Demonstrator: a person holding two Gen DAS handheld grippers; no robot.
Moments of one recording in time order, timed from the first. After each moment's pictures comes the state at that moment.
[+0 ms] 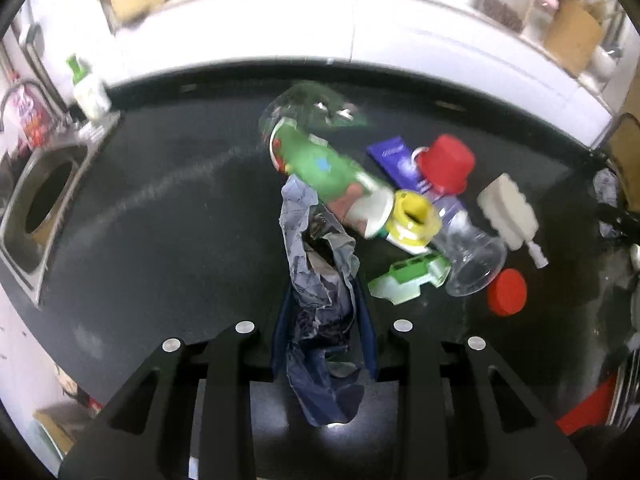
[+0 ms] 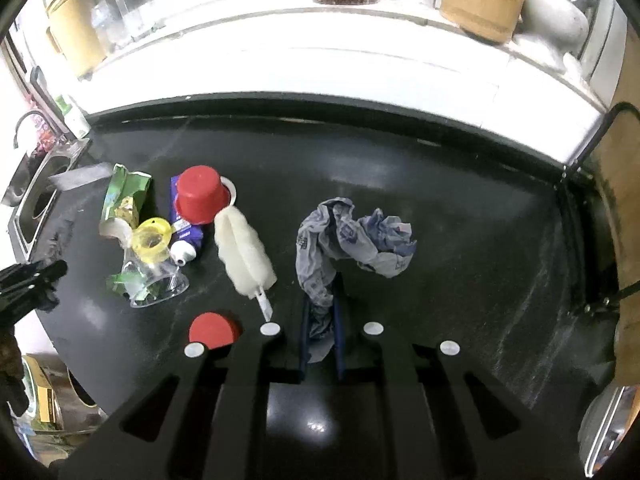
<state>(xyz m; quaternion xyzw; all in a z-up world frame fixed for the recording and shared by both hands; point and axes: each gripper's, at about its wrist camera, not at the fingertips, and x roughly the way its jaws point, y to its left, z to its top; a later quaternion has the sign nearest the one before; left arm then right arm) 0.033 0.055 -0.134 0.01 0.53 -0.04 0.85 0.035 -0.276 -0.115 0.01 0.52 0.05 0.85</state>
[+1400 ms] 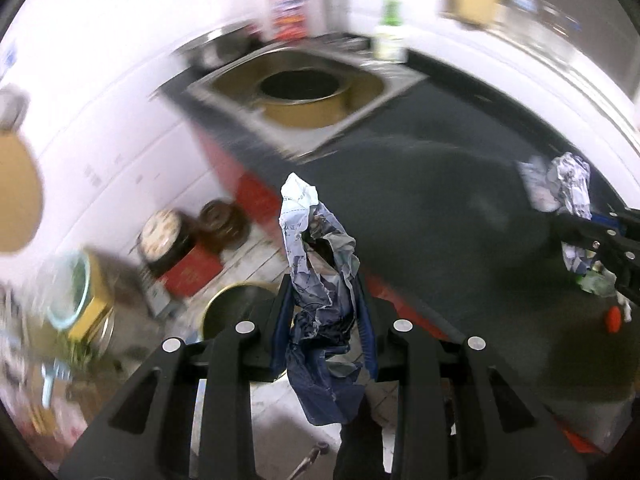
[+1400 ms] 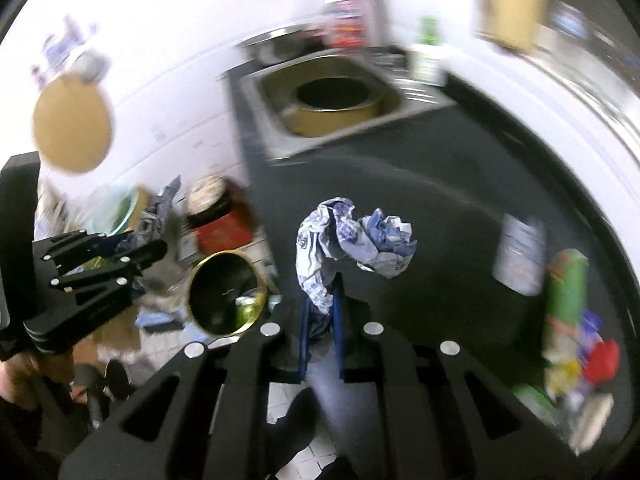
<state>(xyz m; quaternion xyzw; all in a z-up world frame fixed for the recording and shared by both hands) -0.192 0.327 -0.089 -0.13 0.49 0.28 0.82 -0.062 0.193 -0.059 -0.17 0.46 0.47 0.73</state>
